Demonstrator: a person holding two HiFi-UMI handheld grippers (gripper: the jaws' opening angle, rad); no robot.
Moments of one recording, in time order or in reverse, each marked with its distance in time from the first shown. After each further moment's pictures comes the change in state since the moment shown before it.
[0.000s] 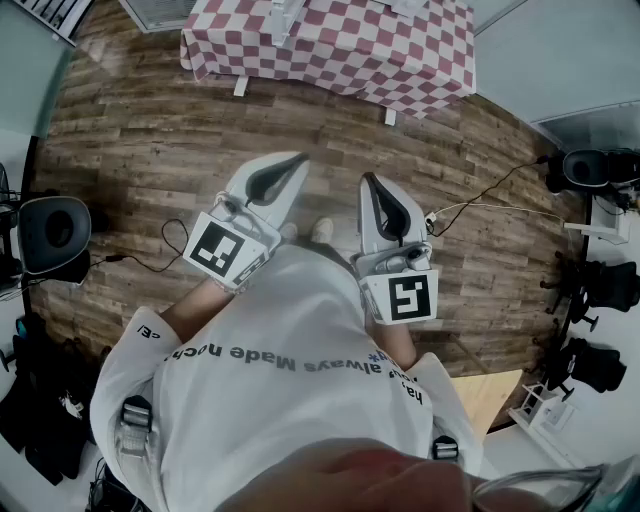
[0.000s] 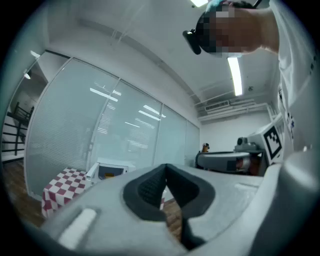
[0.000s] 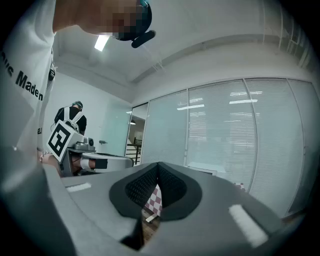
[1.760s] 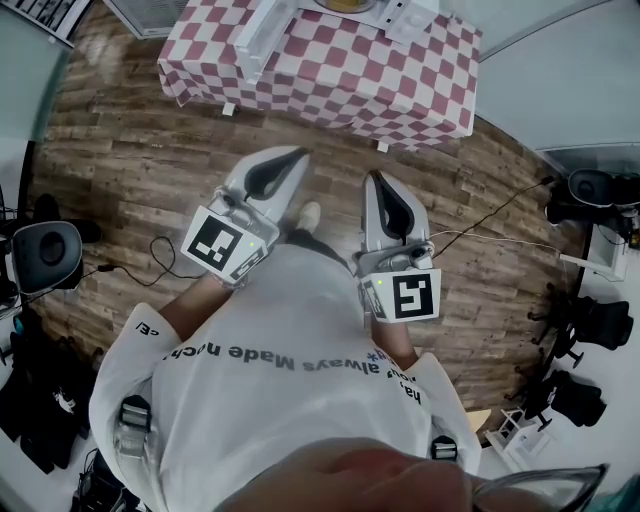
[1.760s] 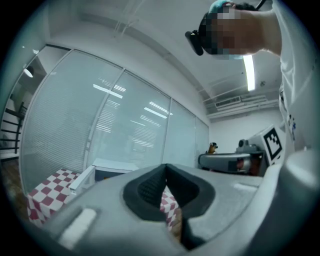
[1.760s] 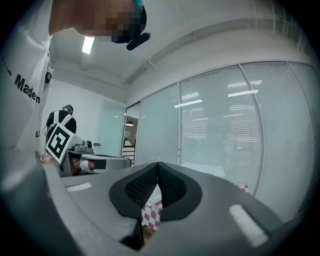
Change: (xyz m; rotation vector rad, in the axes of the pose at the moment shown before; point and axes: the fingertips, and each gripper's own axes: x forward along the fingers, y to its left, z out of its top) left arm 0.216 0.111 -0.007 -0.017 0.007 0.064; right arm 0.138 -0.208 -0.014 0.048 -0.016 0.035
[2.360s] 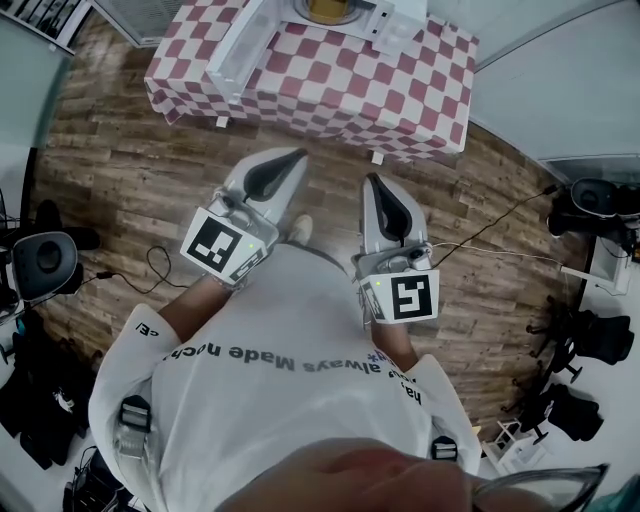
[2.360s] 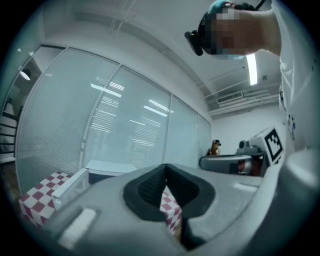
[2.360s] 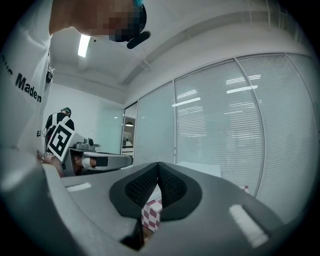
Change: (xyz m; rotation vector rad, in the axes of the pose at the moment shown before) left arm 0.107 0.007 -0.005 0.025 0.015 0.016; right arm 0.025 -0.103 -0.013 0.027 -0.001 0.025
